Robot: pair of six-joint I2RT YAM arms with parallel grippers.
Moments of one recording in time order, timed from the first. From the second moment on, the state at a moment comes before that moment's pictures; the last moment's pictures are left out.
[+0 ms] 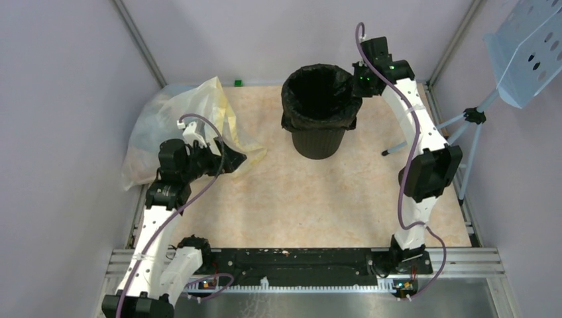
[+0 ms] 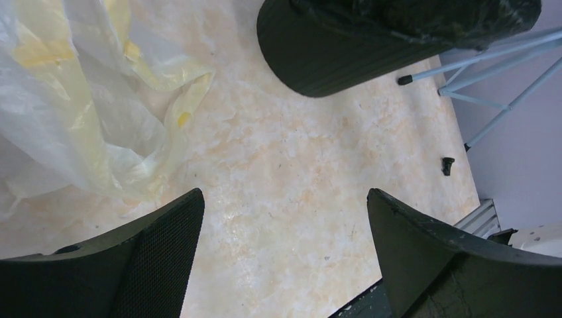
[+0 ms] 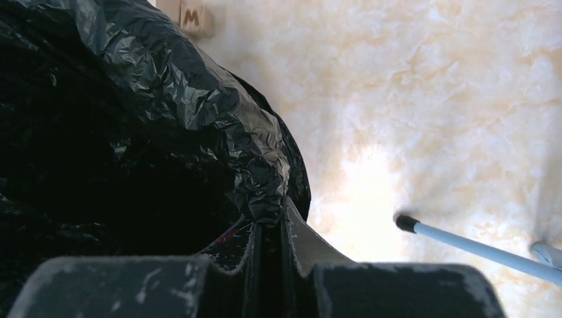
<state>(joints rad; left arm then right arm) -0.06 0.78 0.79 -0.40 0.50 -0.45 0.29 1.92 2.11 -1.00 0.11 0.24</state>
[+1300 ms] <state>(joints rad) -0.35 0.72 0.40 0.06 0.25 -0.26 0.28 0.64 0.33 0.04 0.18 0.18</state>
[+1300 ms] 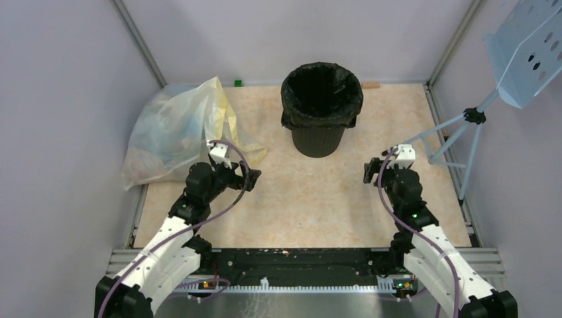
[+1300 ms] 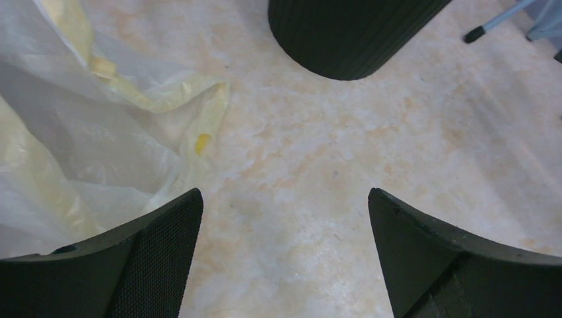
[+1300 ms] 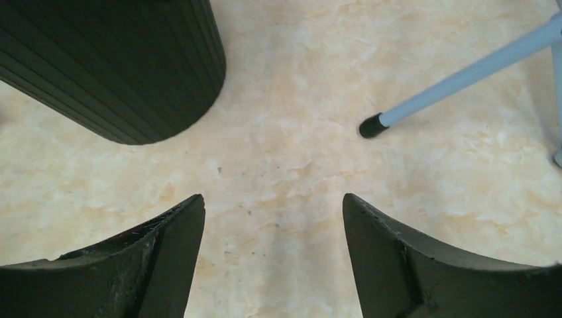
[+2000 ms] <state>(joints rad) -0.32 0.89 0.18 0.52 -0.18 0.03 0.12 1.21 0.11 0.91 0.25 0.05</state>
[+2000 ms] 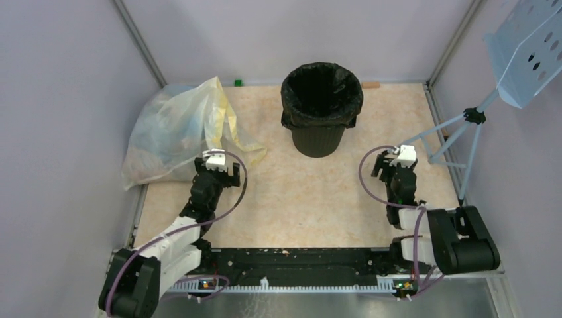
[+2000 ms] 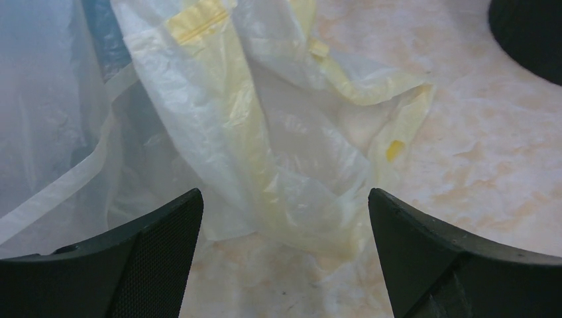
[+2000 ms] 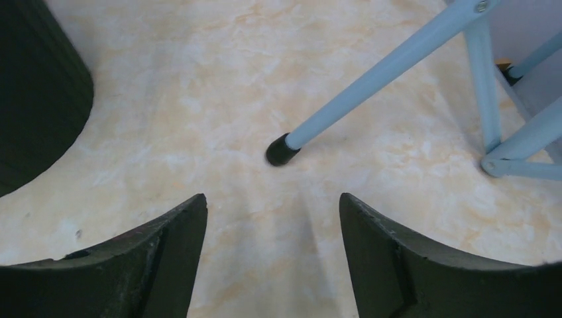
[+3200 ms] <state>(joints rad) -0.09 1.58 0.25 1.15 0.00 0.12 0.01 1.45 0.17 1.16 0.06 0.03</state>
